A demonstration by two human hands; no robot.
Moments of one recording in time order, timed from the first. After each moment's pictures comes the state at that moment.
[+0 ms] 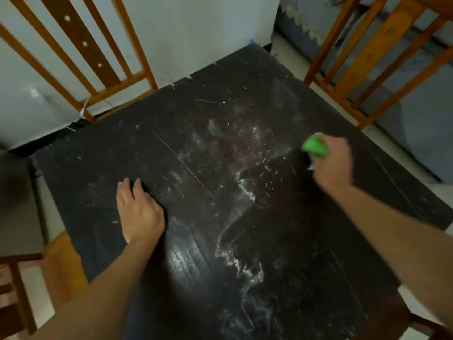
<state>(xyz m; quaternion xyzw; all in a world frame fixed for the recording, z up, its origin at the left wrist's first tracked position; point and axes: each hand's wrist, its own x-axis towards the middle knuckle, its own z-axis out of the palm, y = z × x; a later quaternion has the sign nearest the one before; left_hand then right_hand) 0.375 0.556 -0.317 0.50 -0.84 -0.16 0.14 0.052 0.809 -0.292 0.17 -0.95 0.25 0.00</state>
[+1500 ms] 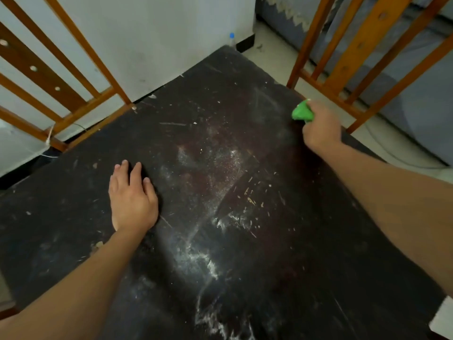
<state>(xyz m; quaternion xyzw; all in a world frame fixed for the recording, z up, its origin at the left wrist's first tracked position) 0.247 0.505 -0.317 0.42 -0.89 -0.12 0.09 -0.071 0.751 -0.294 0.14 -0.95 0.26 -0.05</state>
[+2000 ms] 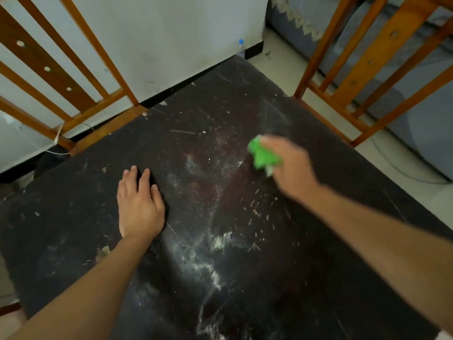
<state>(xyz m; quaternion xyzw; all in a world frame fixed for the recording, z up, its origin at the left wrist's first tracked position) 0.247 0.507 -0.313 0.43 -0.89 -0.12 0.08 0.009 0.727 -0.286 0.37 -0.84 0.38 -0.12</state>
